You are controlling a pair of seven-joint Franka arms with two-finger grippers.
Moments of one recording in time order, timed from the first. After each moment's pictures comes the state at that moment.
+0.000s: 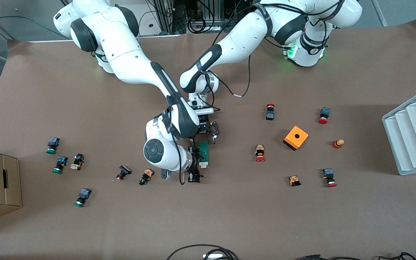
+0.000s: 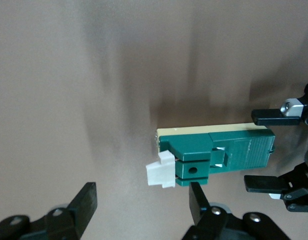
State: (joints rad) left arm -0.97 1.02 -0.20 -1.54 1.80 1.87 -2.55; right arm 0.75 0.92 -0.29 -1.23 0.69 2.18 1.82
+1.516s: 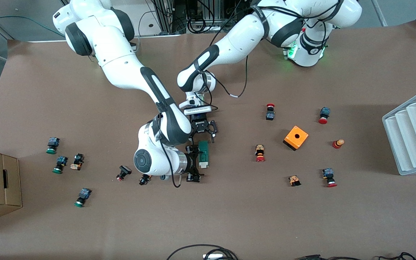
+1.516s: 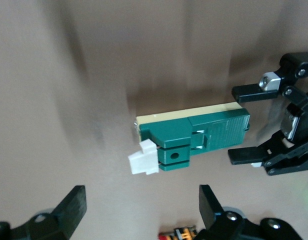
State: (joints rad) left arm -0.98 1.07 -0.22 -1.48 1.80 1.79 -2.53; right arm 0.67 0.92 -0.23 -1.22 0.79 2.10 1.81
